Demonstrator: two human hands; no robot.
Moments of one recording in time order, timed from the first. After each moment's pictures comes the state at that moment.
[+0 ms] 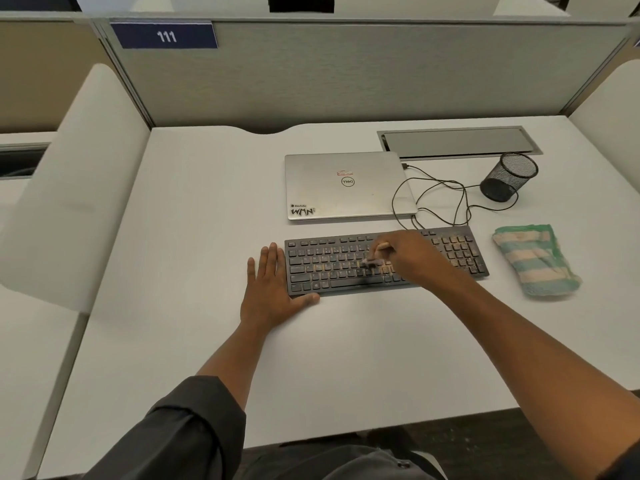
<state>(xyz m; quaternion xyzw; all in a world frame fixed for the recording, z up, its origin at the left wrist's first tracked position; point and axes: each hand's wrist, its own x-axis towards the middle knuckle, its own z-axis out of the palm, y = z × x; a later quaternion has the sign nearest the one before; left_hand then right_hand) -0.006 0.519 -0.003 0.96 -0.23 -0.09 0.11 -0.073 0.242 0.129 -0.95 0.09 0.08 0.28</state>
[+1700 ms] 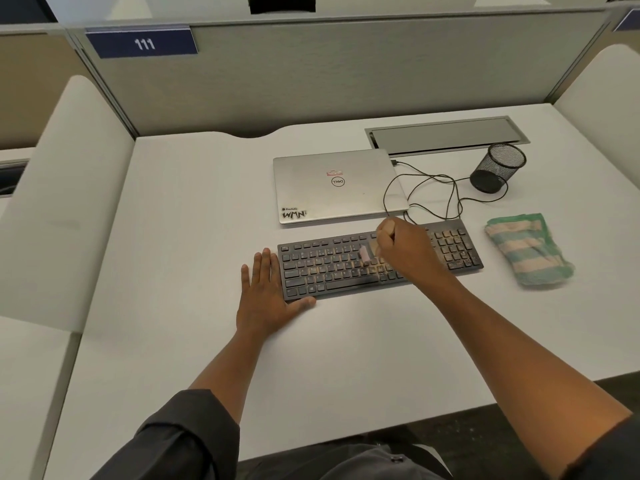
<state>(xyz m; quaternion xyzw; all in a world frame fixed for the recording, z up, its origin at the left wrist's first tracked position) -0.008 0.517 0.004 0.96 -0.23 -0.10 0.09 -0.071 0.244 0.119 -0.93 0.20 -0.07 0.31</state>
